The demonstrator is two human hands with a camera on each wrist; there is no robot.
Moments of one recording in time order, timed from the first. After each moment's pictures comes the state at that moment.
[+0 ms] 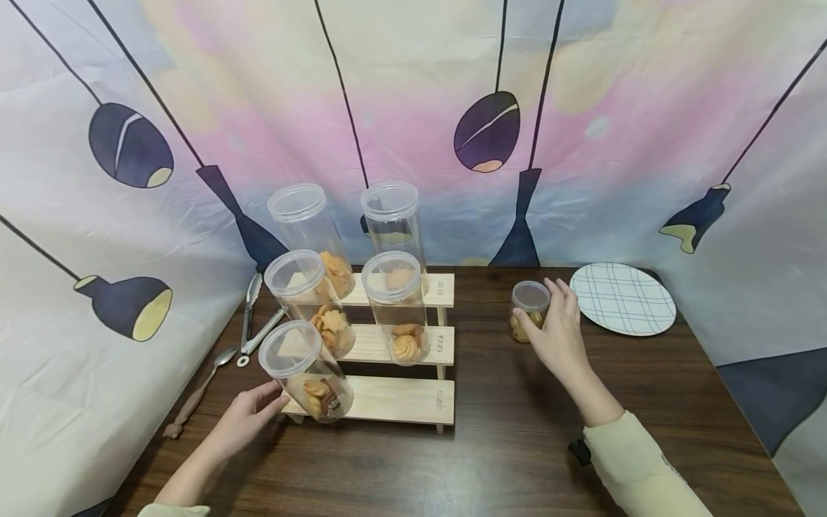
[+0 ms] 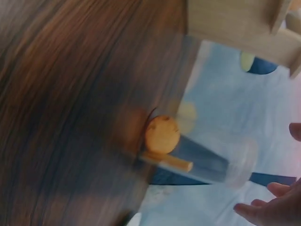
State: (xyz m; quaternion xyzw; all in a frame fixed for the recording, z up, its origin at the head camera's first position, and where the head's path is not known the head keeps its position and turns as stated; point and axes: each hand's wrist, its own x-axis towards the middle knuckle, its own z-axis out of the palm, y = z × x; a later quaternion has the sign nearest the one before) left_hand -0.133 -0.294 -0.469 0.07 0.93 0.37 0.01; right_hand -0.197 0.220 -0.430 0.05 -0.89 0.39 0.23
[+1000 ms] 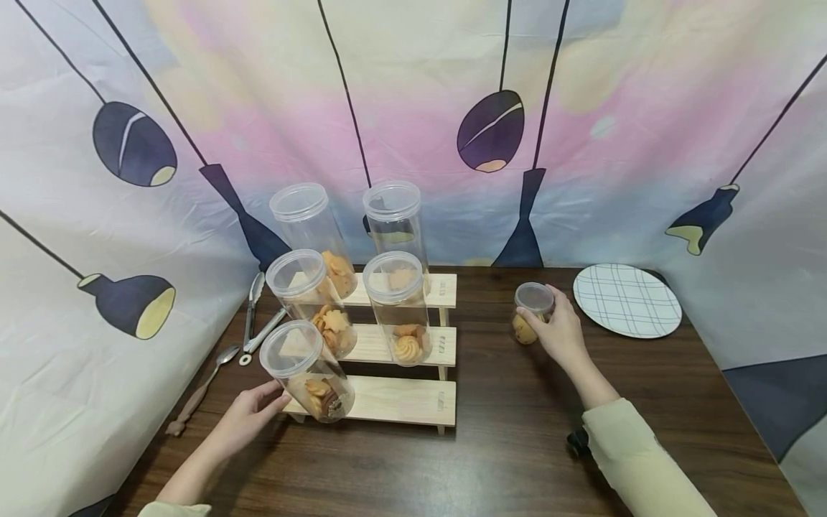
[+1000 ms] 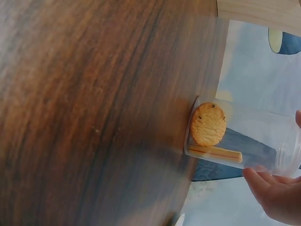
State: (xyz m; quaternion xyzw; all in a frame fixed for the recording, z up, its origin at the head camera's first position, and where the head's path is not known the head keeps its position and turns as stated) left_hand -0.131 -0.293 -0.468 0.10 0.92 0.38 -0.01; right_hand -0.224 0.238 -0.452 0.00 -0.89 0.44 0.11
